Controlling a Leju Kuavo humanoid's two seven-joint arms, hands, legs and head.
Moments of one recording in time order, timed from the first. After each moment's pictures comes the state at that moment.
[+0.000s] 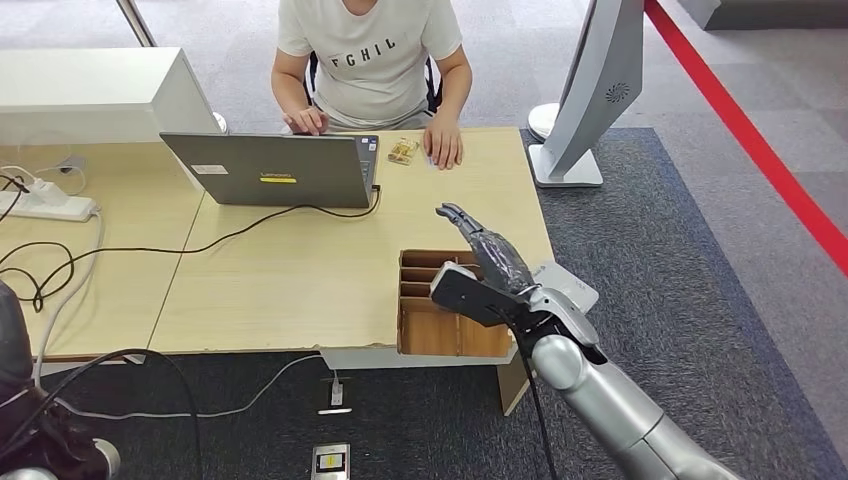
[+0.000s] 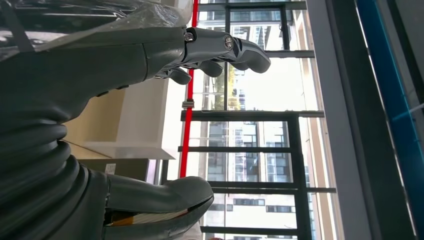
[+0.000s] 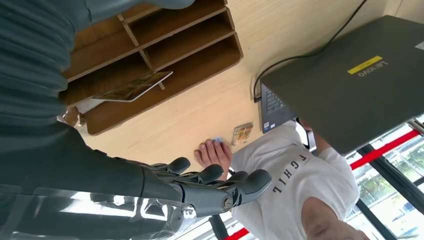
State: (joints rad) left arm 0.02 0.17 -0.12 -2.10 -0.10 0.69 -0.41; right arm -0.51 -0.23 0.67 -1.39 0.39 -0.03 0.00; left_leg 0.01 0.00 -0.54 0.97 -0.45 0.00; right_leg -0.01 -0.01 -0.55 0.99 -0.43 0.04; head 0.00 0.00
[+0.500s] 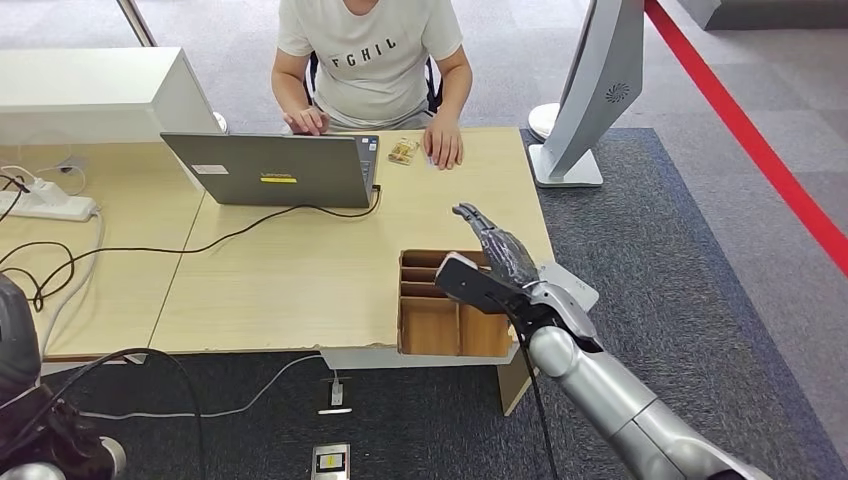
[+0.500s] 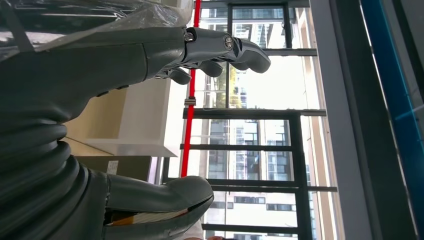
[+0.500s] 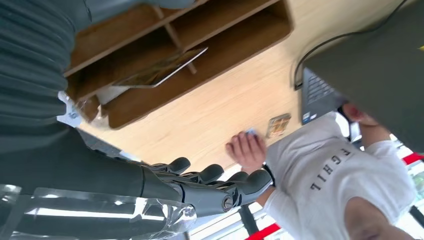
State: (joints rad) left arm 0.01 0.17 -0.13 -2.07 -0.08 0.69 -0.43; right arm -0.58 -0.24 0.71 -1.20 0.40 -0.13 0.01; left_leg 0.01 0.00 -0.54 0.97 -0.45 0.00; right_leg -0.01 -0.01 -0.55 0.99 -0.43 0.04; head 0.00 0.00
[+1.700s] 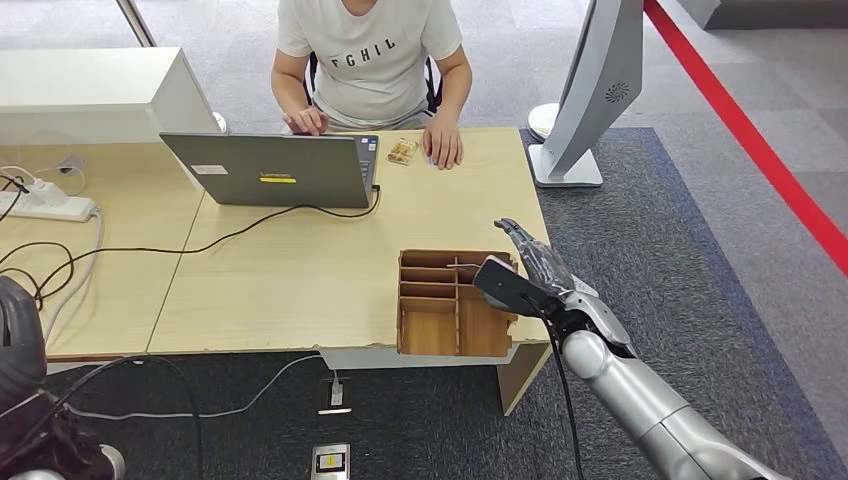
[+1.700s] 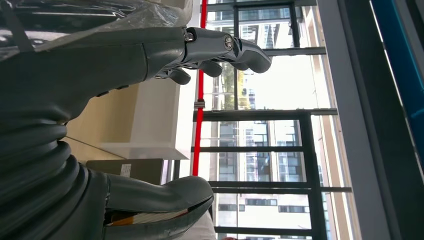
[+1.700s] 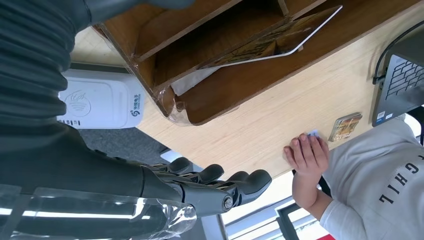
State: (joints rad) left arm 0.04 0.17 -0.13 -2.07 -0.11 0.69 -0.40; right arm -0.55 -0.32 0.67 -1.15 0.37 -0.12 0.02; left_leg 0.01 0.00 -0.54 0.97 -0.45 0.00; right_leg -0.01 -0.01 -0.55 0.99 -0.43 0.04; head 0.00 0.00
